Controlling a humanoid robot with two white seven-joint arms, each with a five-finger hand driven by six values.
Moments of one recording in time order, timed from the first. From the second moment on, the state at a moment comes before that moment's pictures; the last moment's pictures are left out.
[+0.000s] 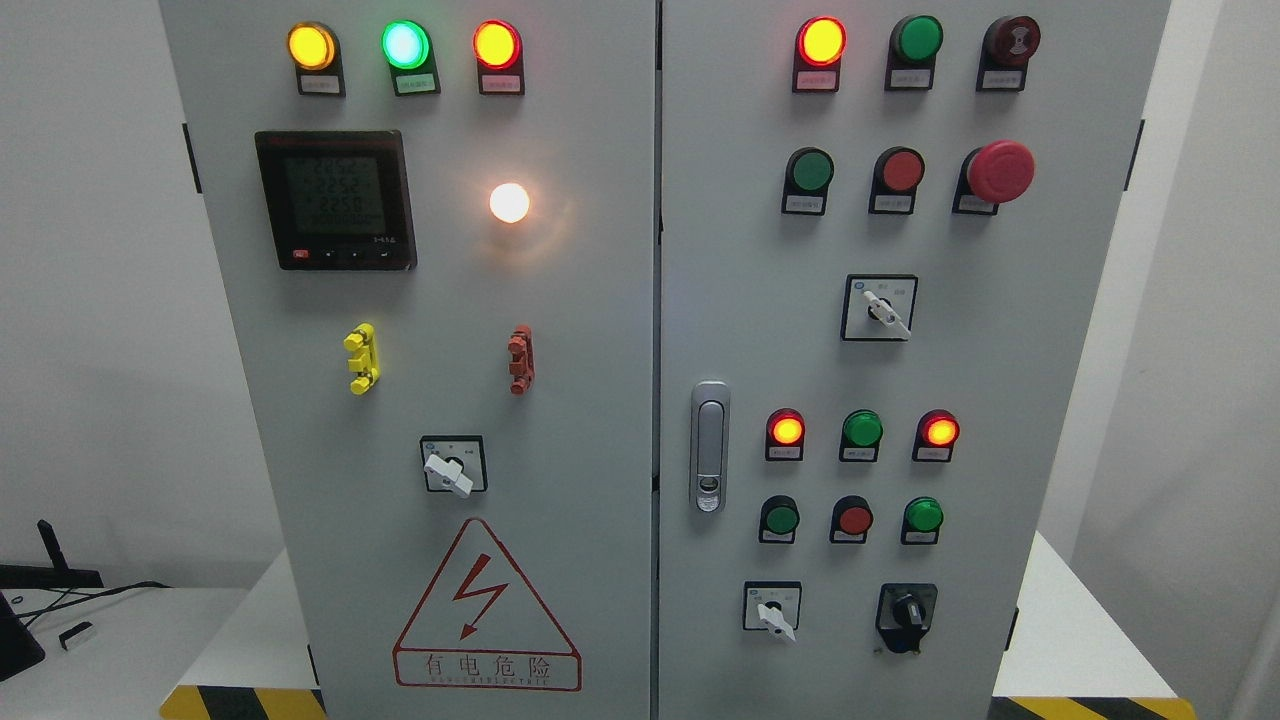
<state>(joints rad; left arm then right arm) -0.04 -0.09 0.08 0.06 0.00 -0.16 0.05 0.15 0.04 -0.08 -0.20 0.04 -0.02 0.06</state>
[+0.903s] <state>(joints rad) -0.04 -0.09 0.08 0.06 0.00 -0.16 0.05 0.16 0.04 -0.08 -0.22 0.04 -0.02 0.06</state>
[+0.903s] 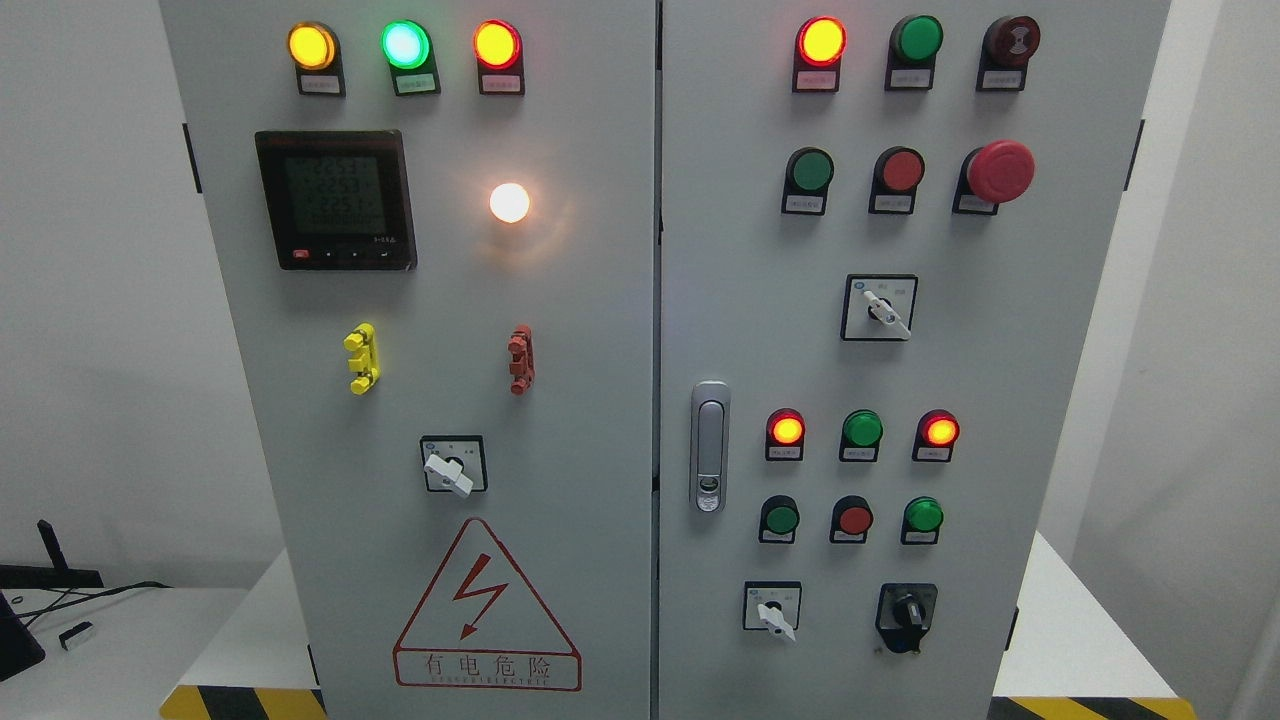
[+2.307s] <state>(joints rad) -0.04 -0.09 0.08 0.06 0.00 -0.16 0.05 0.86 -0.10 -0.12 -1.39 -0.32 -0.33 0.16</state>
